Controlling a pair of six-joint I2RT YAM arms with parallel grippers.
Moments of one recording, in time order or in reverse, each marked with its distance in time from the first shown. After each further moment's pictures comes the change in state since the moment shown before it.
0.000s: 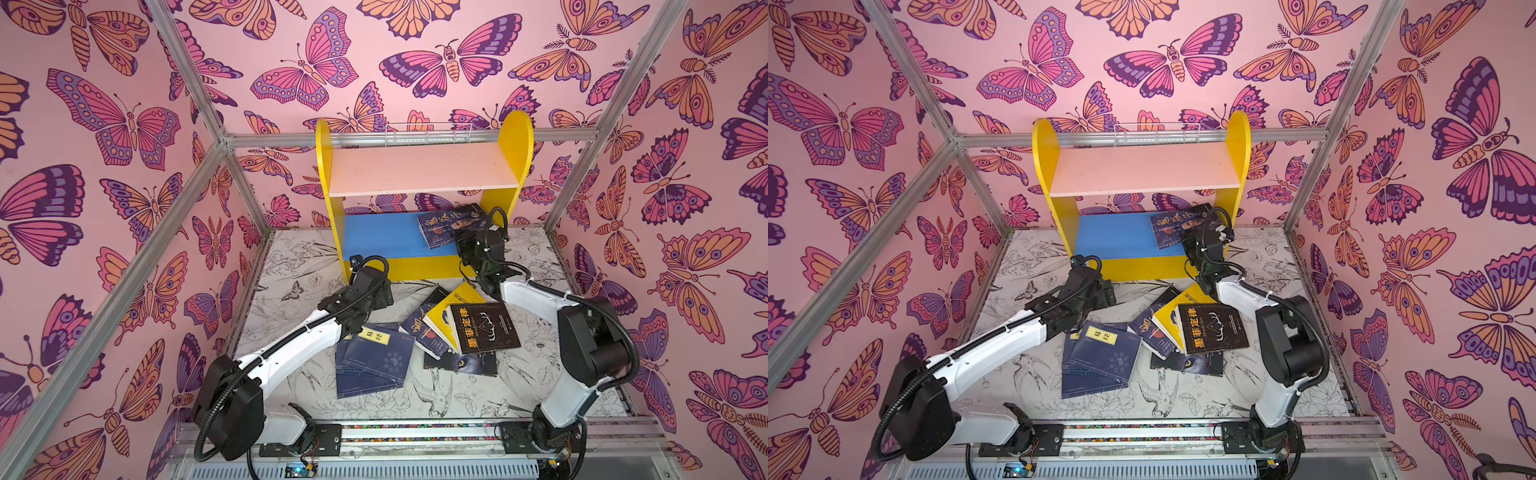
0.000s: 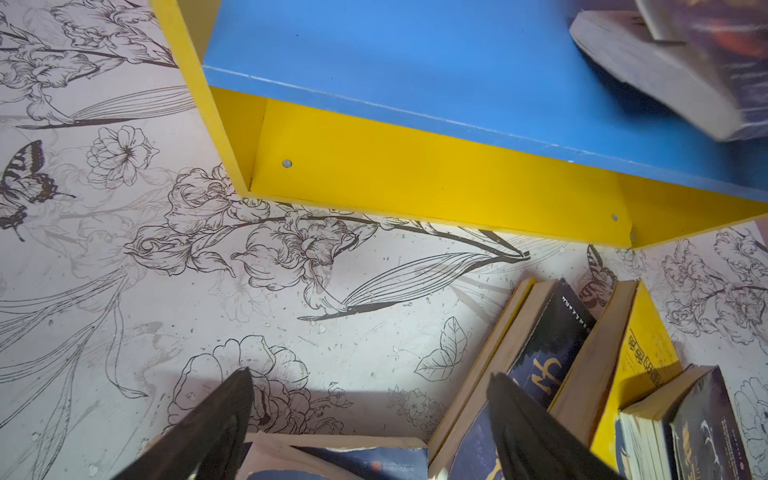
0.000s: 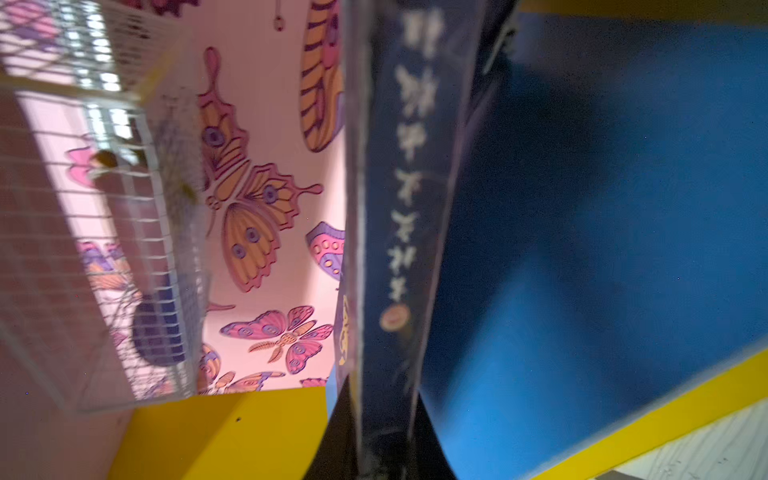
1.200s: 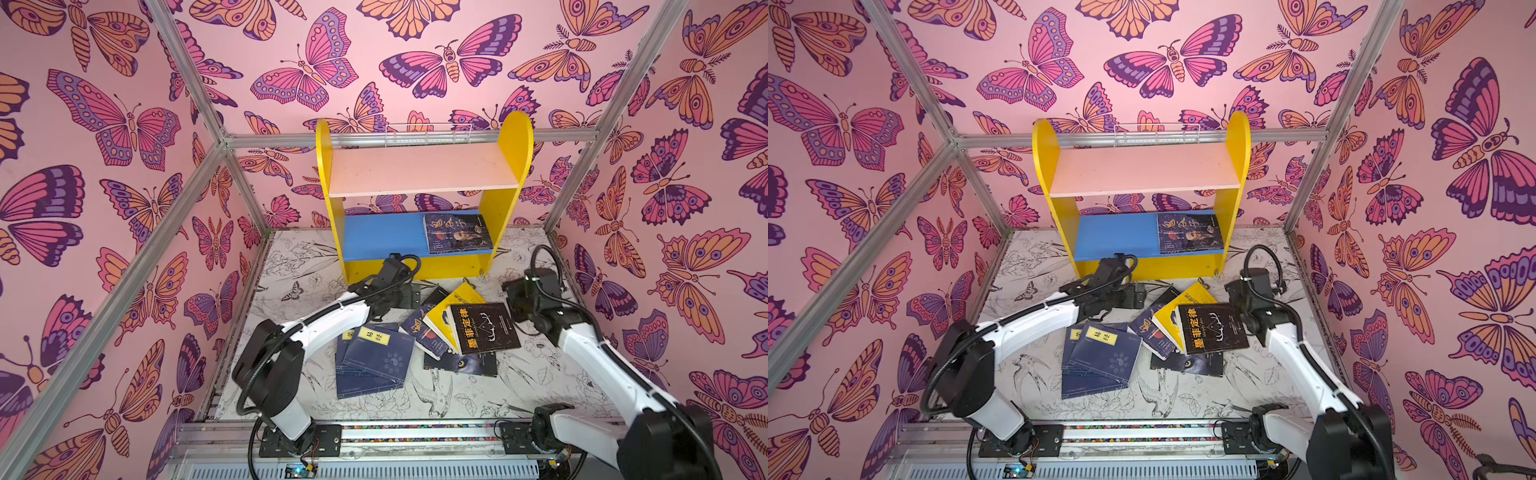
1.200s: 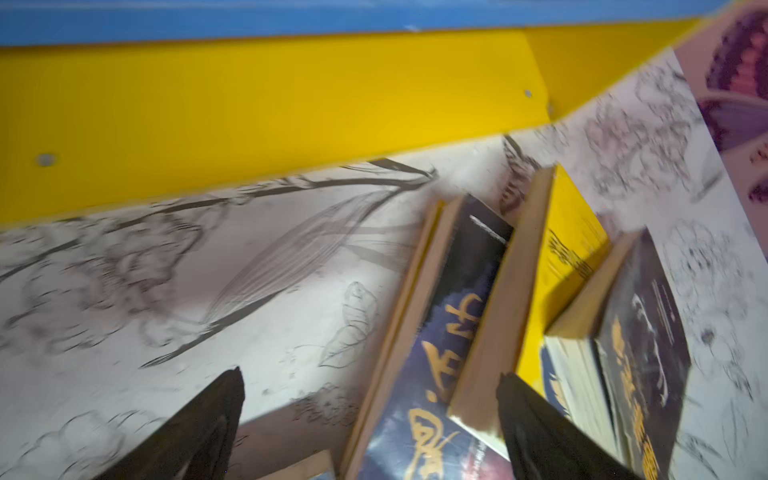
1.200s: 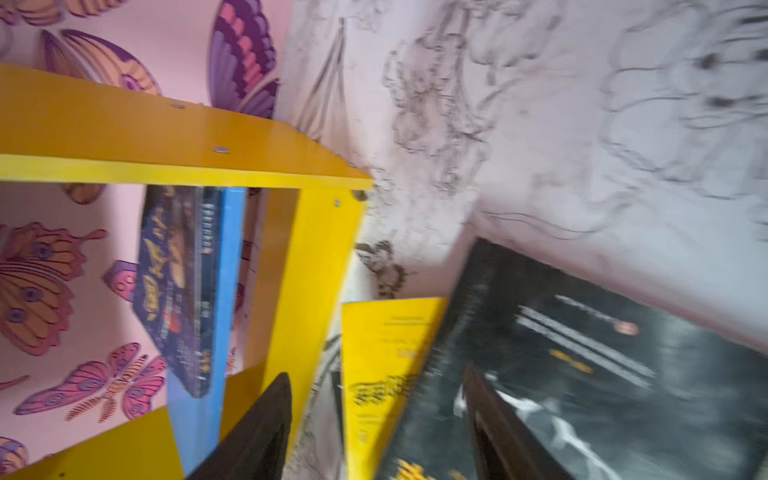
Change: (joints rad) left arm -0.087 0.341 0.234 0.045 0.345 0.245; right arm -0.264 -0.725 -0.425 -0.861 -0.144 -0.069
